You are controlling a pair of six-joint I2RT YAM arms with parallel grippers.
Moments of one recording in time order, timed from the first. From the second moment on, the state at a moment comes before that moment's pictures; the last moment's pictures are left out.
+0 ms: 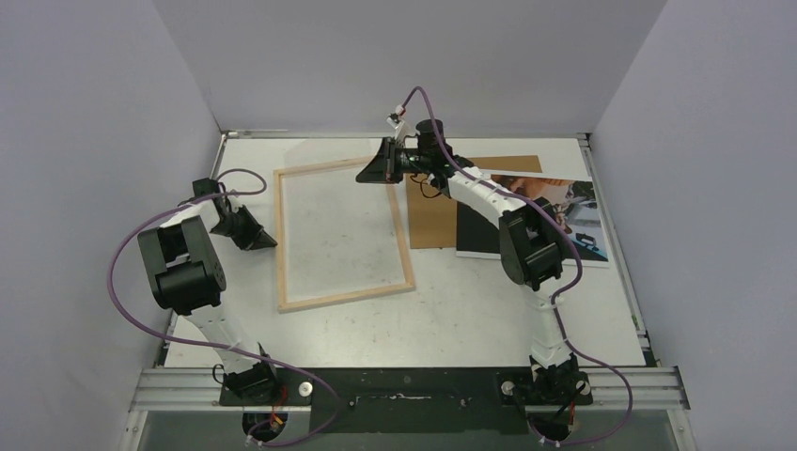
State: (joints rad) left arm 0.33 1.88 1.20 -0.61 0.44 -0.40; right arm 0.51 2.20 1.81 0.06 -0.84 0.71
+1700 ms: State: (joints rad) left arm 0.45 1.66 1.29 -0.69 0.11 -0.51; right arm 0.65 2.12 1.95 0.23 -0.79 1.18
